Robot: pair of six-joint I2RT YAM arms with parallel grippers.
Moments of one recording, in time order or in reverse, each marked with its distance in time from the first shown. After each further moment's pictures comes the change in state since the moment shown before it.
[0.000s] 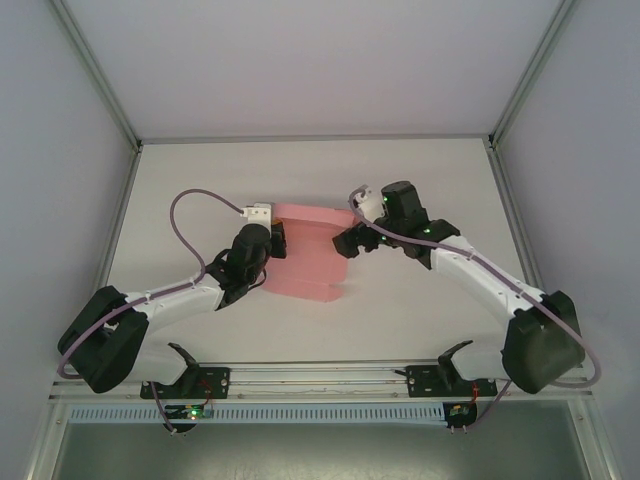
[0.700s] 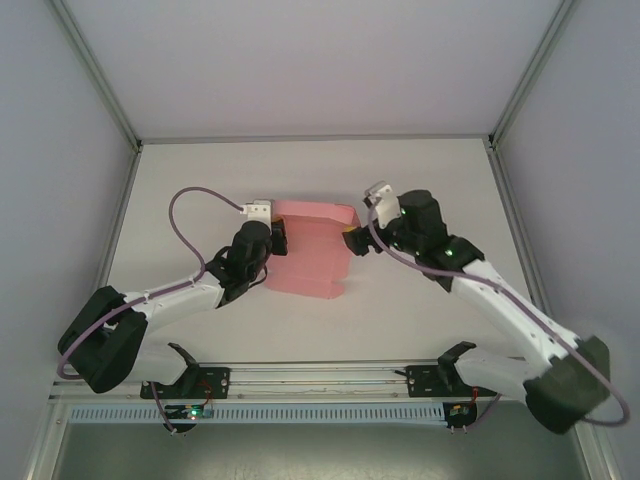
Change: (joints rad) left arm 0.007 0.000 0.029 -0.023 0.000 -0.031; right arm 0.029 -0.297 -0.089 0.050 0.240 0.011
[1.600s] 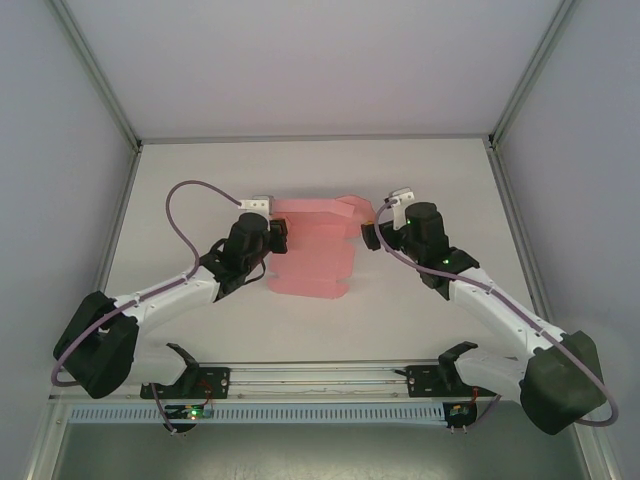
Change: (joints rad) left arm 0.033 -0.034 0.063 -0.163 0.153 -0.089; right arm -0.080 0.056 -0.169 0.224 0.174 0.098
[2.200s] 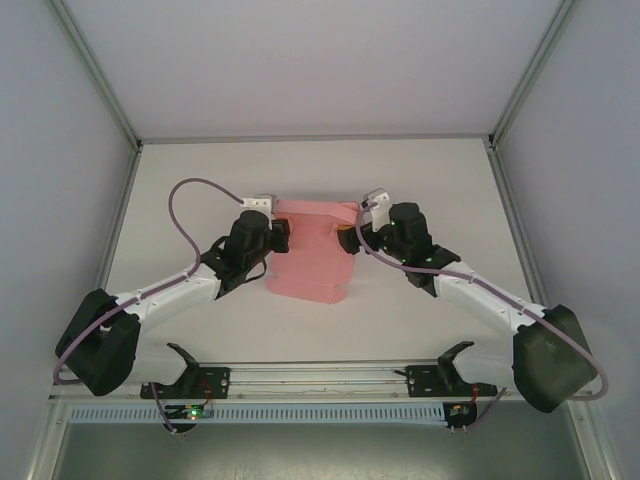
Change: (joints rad) left arm 0.002 0.015 0.023 -0.020 0.048 -0.012; right arm 0.087 0.125 -0.006 0.180 -0.127 0.010
